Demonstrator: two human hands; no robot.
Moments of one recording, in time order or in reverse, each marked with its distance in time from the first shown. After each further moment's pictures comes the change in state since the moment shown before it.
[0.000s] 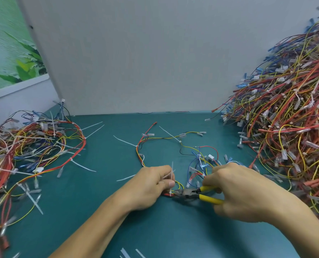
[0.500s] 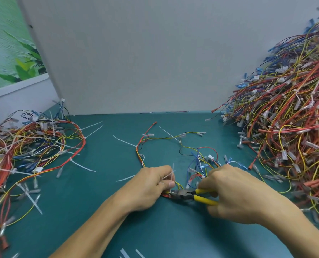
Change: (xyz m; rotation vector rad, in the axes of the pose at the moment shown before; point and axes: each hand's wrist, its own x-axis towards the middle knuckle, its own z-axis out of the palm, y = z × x) left_hand -0.001 -0.001 0.000 0.007 0.005 0.008; right_hand 0.006 -0.004 0.008 0.019 0.010 -0.021
